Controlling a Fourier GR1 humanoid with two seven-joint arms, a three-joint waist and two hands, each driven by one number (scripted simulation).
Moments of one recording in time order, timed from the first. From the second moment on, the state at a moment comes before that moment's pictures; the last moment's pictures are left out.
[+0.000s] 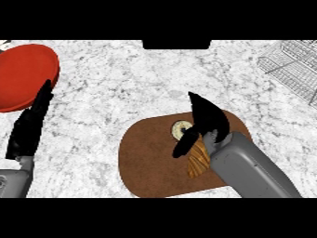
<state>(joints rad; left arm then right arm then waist) -0.14 0.35 -0.04 -1.44 -0.07 0.18 0.05 -0.59 -0.20 0.56 -1.41 0.31 0.06 1.16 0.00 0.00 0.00</state>
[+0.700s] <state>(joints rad) -0.14 0.33 -0.02 -1.47 -0.10 0.15 0.08 -0.58 -0.06 0.48 -1.23 0.39 0.08 1.09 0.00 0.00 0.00</state>
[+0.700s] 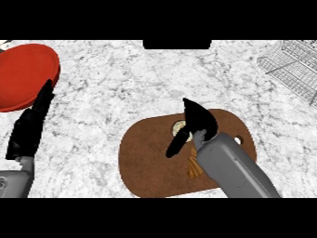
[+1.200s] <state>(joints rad) -0.14 0.32 0.01 -1.45 -0.10 0.13 0.05 -0.60 -0.05 0.52 -1.17 0.43 0.17 1.02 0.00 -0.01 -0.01</state>
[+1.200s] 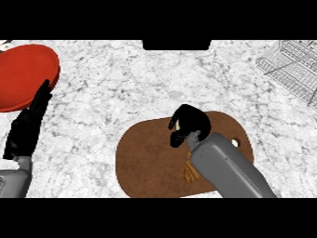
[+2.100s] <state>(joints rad) -0.20 0.30 -0.01 -1.45 -0.13 0.10 0.05 -0.91 -0.21 0.14 -0.87 0.62 -0.15 1.04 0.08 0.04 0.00</state>
